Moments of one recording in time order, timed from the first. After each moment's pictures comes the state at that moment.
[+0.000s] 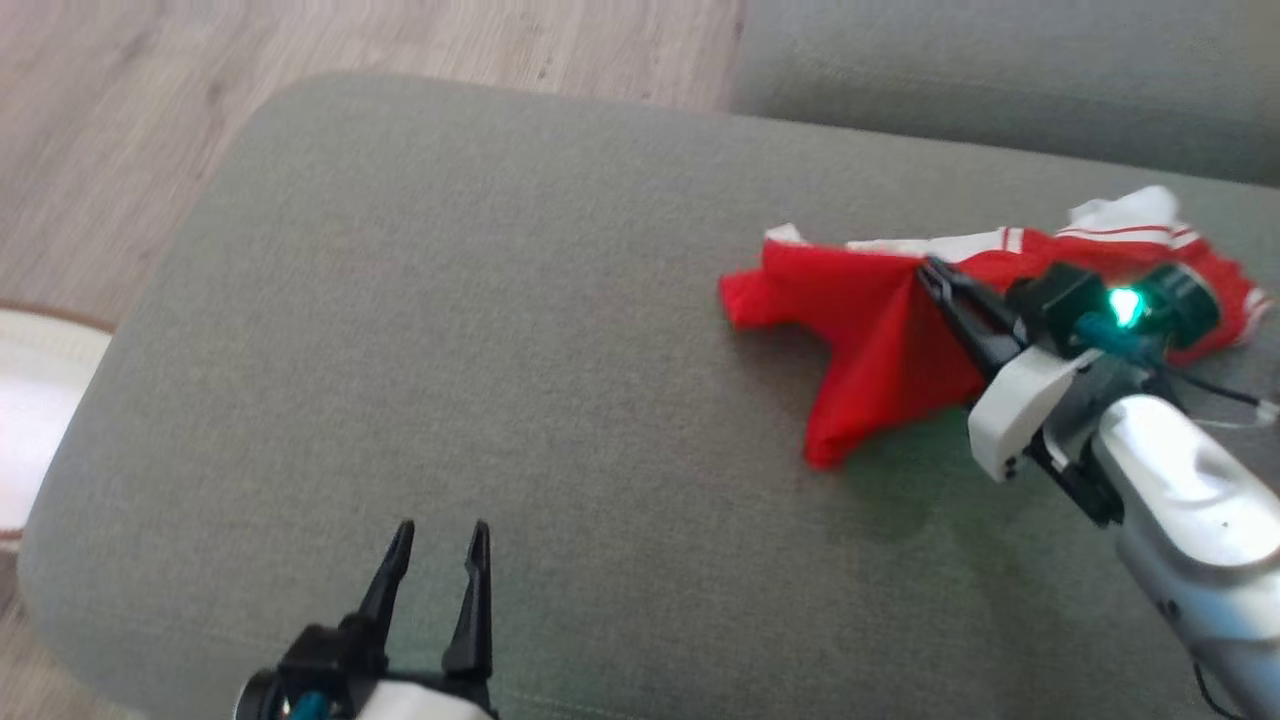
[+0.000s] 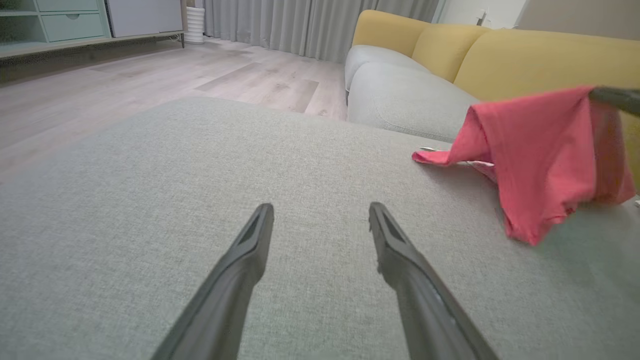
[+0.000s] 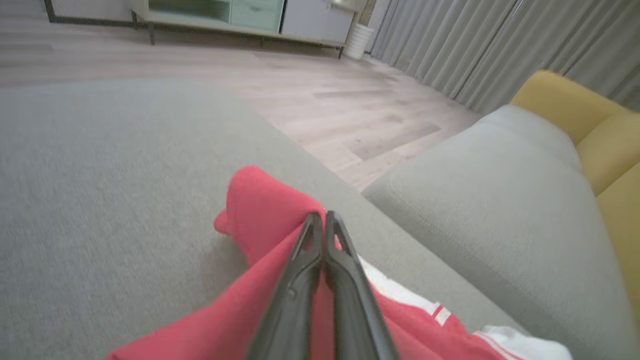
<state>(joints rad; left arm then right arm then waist) -0.01 0.28 -0.59 0.16 -0.58 0.22 -0.25 -0.58 -0.44 0.67 0.55 0.29 0.12 -0.07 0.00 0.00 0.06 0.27</state>
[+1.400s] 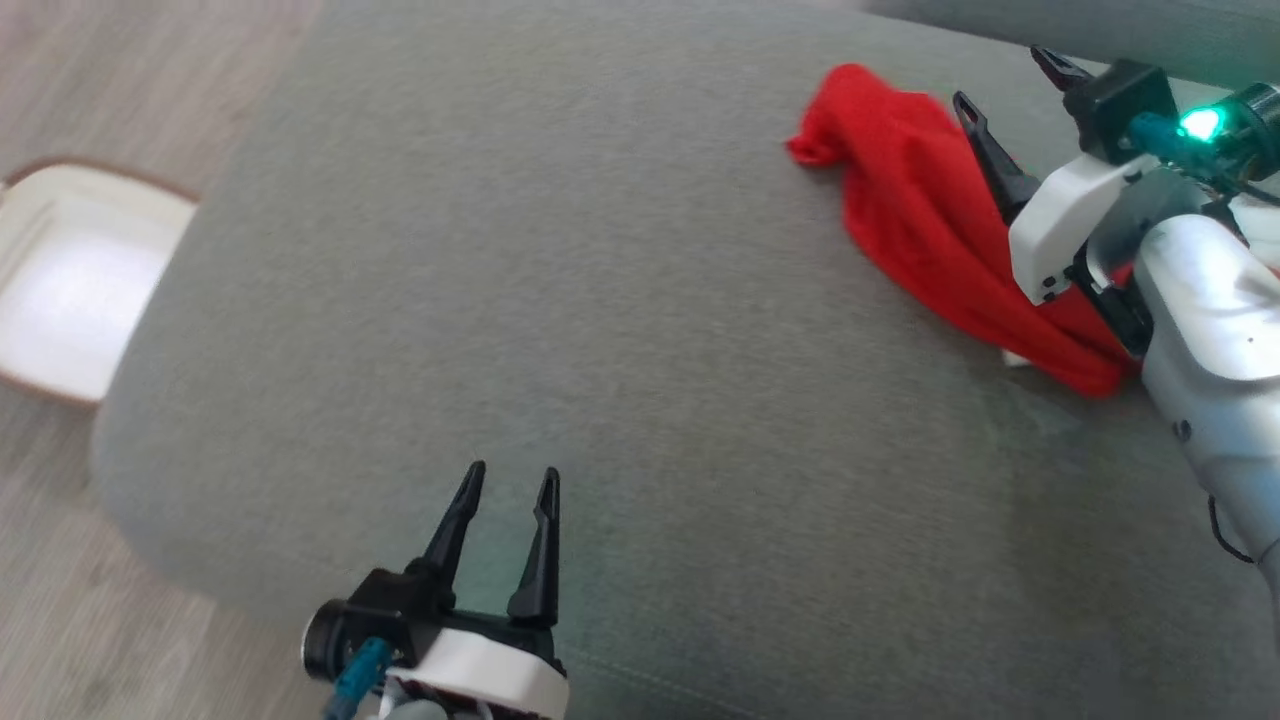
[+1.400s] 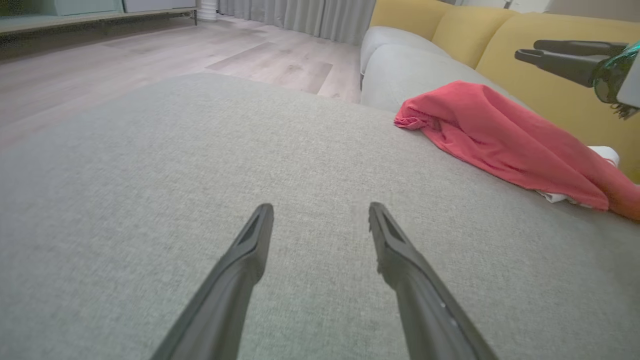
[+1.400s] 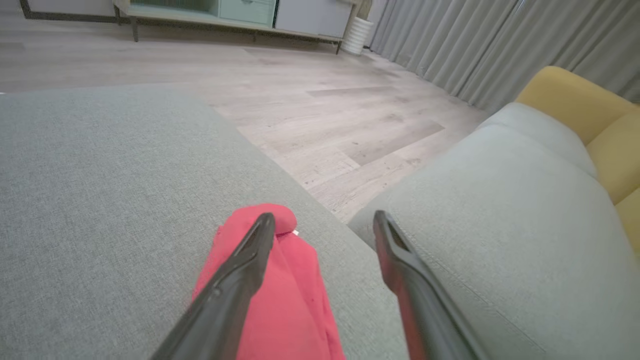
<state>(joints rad) -0.10 0.19 -0.61 0.20 -0.53 0.16 -0.25 -0.93 -0.37 0.66 0.89 0.25 0.12 -0.11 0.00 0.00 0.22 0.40</state>
